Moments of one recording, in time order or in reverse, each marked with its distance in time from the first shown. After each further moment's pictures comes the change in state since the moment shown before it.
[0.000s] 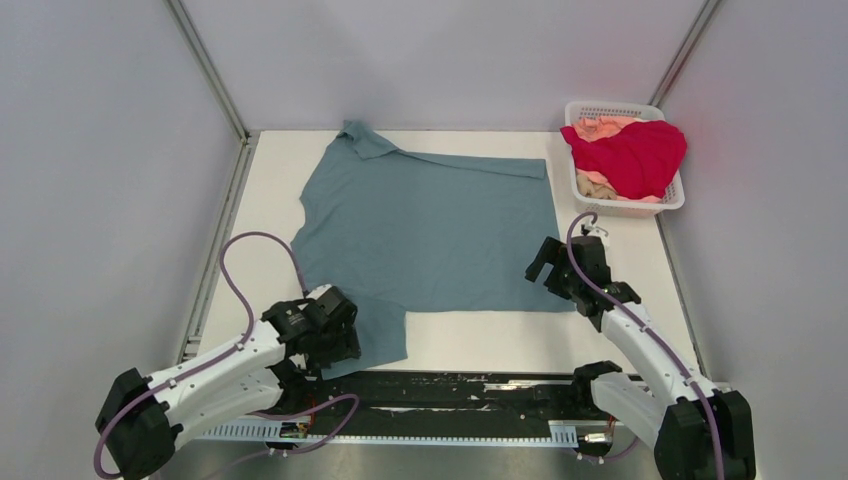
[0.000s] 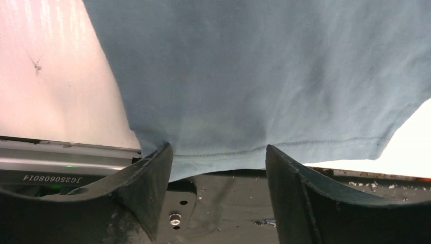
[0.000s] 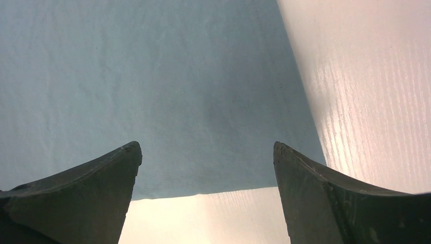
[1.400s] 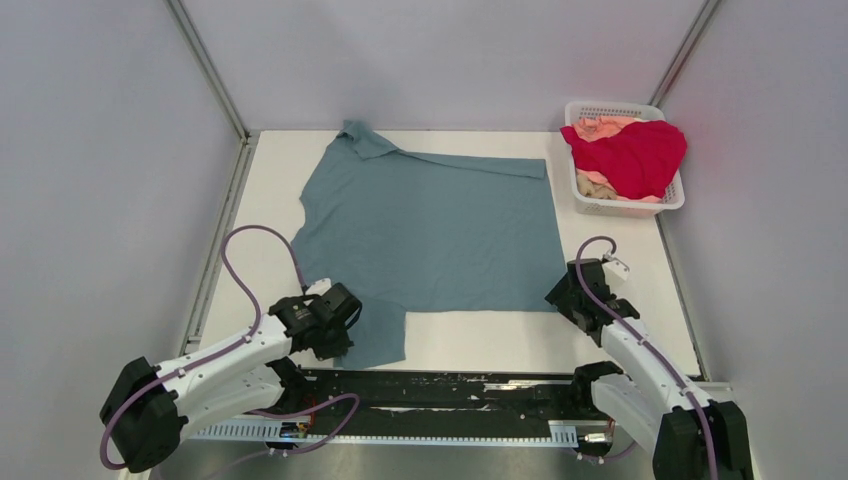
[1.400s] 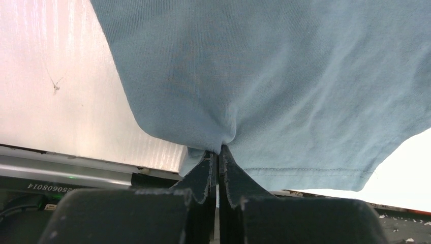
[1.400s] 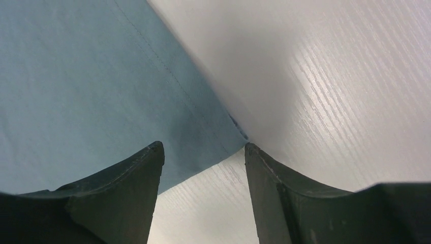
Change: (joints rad) left arm 0.000 0.084 0.014 0.050 -0.096 -0.060; right arm -0.028 -0.044 -0.131 -0.105 0.192 0.198
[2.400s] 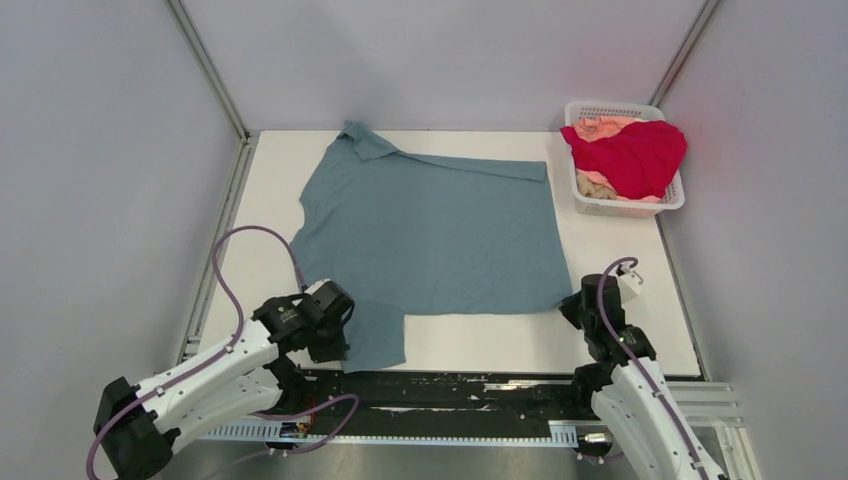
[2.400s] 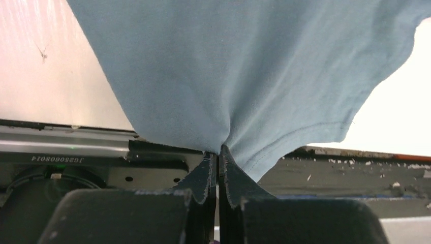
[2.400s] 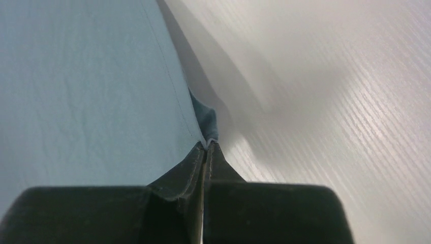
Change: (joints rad) left arm 0.000 -0.085 0.070 -0.123 0.097 0.060; right arm 0.000 -0.340 -0.080 -0.048 -0.009 0.066
